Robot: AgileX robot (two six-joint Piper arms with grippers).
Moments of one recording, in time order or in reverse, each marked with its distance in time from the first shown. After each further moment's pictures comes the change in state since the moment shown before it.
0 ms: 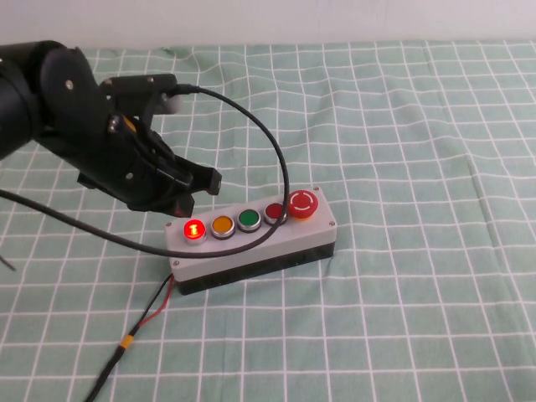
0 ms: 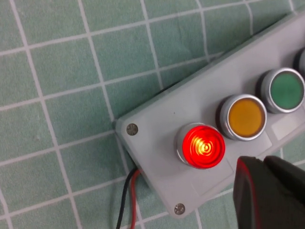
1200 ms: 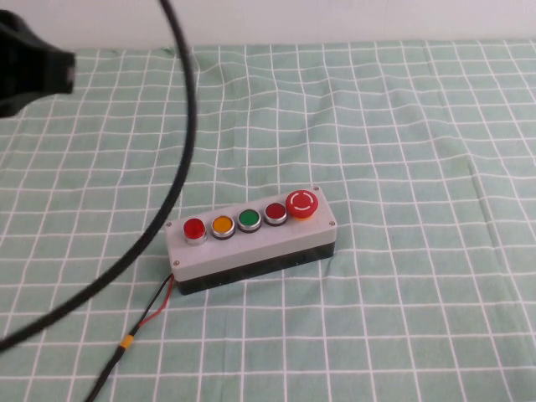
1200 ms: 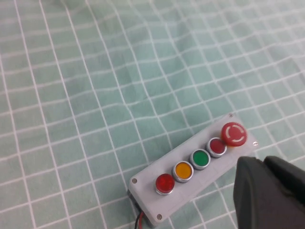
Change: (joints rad) right arm 0.000 0.000 0.000 0.000 0.000 0.000; left arm -0.002 -0.516 -0.137 0.101 0.134 -0.017
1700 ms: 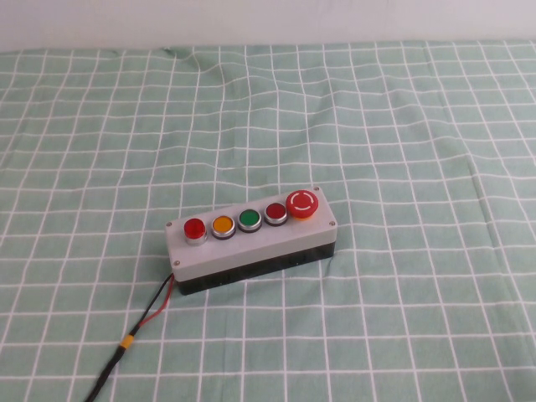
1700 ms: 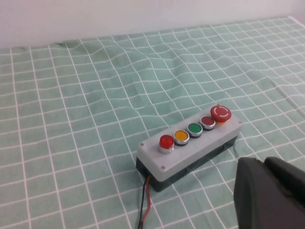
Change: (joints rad) right arm 0.000 0.000 0.000 0.000 0.000 0.000; left arm 0.000 -0.671 0.415 0.036 0.009 -0.002
